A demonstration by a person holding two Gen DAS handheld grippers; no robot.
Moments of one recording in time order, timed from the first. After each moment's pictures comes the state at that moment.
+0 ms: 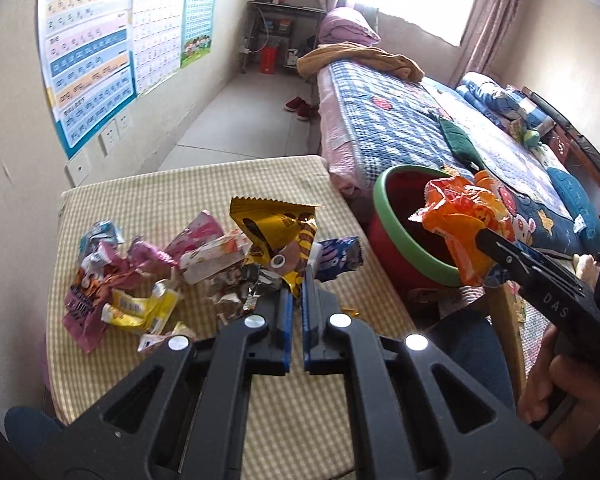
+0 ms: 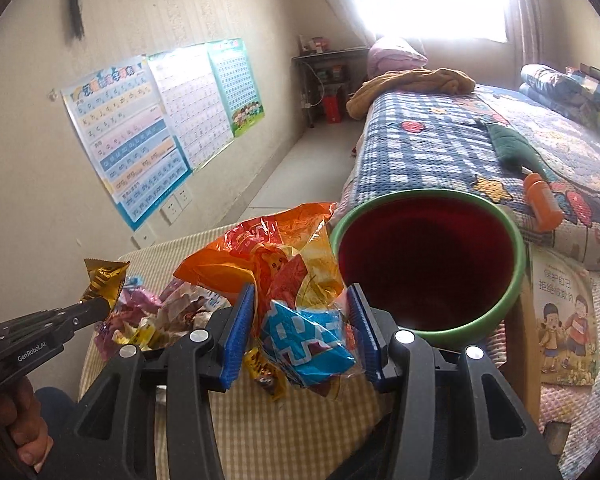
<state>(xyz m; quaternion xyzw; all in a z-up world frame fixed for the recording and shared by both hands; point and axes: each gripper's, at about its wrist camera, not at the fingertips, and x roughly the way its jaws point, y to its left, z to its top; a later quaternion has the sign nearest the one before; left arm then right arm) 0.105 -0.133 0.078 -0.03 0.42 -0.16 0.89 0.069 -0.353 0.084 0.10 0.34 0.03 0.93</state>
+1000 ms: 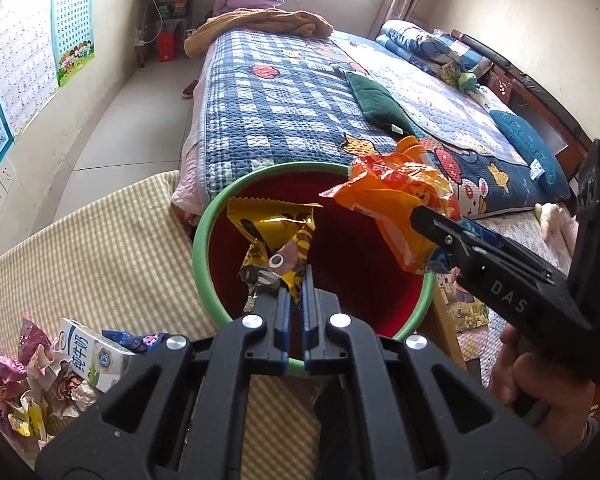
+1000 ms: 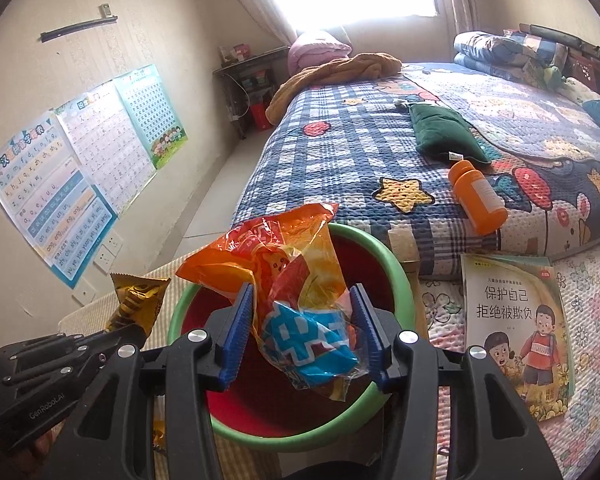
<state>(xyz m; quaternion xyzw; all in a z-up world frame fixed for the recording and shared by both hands) 0.191 -0.331 0.057 0.03 0.45 -0.30 0.84 0.131 -0.503 0.062 0.16 0.35 -0.07 0.92</state>
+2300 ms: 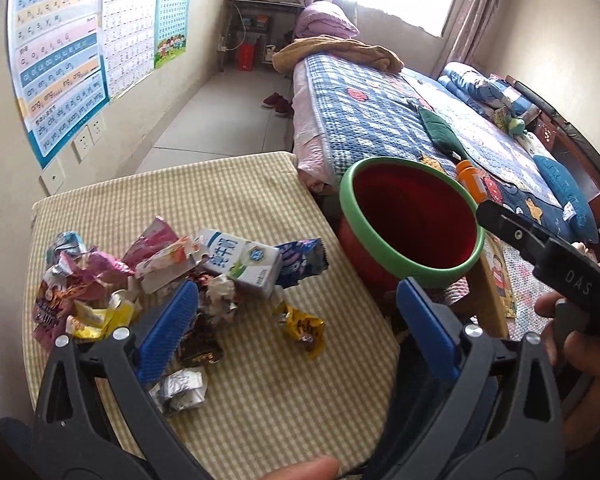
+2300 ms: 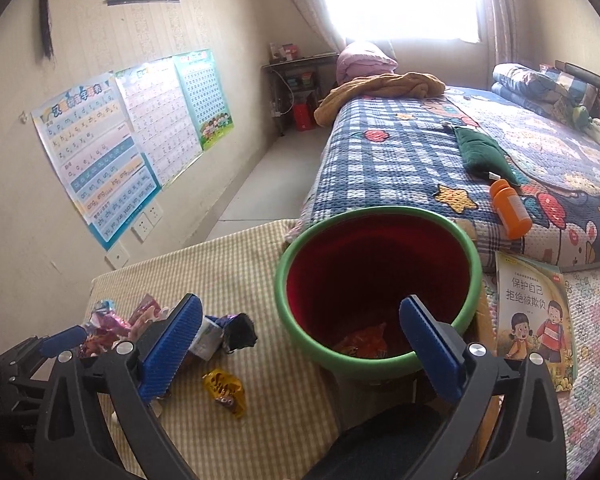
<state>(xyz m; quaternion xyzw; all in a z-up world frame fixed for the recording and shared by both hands) 0.109 -0.156 0.067 -0.03 0.42 -0.18 0.89 0.077 -0.375 0.096 0.10 0.34 -0.01 0.93</state>
